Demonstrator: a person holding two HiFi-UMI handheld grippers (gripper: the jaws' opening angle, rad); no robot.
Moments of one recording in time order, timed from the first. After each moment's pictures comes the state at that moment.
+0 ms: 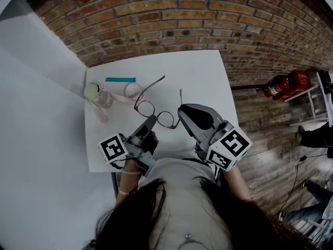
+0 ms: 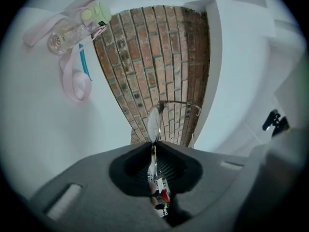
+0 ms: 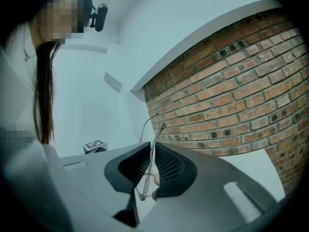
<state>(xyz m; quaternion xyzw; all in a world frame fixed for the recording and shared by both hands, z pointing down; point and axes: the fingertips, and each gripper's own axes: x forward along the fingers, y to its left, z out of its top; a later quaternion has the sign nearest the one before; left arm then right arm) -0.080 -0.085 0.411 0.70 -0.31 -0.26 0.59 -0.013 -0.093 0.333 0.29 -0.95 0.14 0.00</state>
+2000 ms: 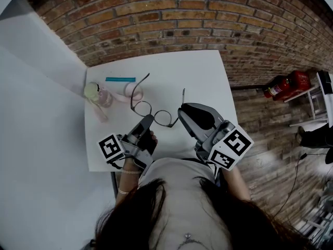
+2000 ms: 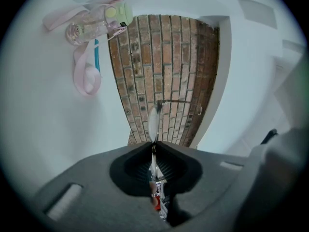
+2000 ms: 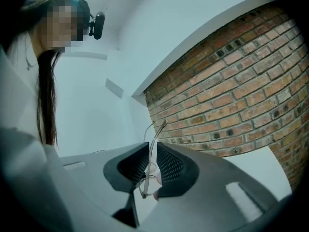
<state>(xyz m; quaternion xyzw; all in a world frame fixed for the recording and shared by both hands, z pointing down) -0.092 -0.087 0.420 0.66 -0.30 -0.30 0.62 -0.010 -0.090 0.326 0.28 -0.95 0.15 -0.03</state>
